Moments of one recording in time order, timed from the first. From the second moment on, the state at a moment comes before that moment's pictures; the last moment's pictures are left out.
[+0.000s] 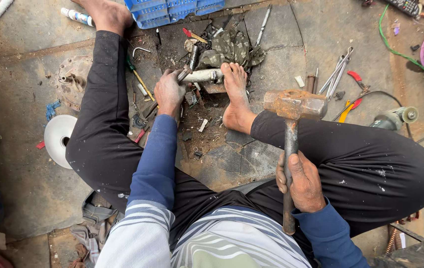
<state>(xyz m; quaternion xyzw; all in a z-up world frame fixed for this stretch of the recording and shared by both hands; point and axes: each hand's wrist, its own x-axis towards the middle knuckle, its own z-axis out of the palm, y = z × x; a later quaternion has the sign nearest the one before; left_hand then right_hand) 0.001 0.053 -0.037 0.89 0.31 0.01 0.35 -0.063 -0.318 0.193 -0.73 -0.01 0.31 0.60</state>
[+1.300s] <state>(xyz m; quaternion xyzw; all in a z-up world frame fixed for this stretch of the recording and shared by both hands) 0.039 0.038 0.014 0.55 0.27 0.24 0.75 -0.051 -0.312 0.174 -0.72 0.07 0.34 0.60</state>
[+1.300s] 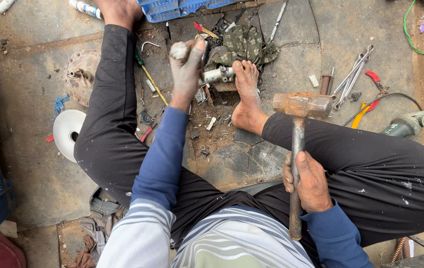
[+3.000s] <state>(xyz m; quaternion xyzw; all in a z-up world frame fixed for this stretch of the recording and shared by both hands) 0.111 -0.039 0.016 0.81 0.03 0.23 0.54 0.026 -0.221 0.220 -0.91 -0.20 0.13 0.34</state>
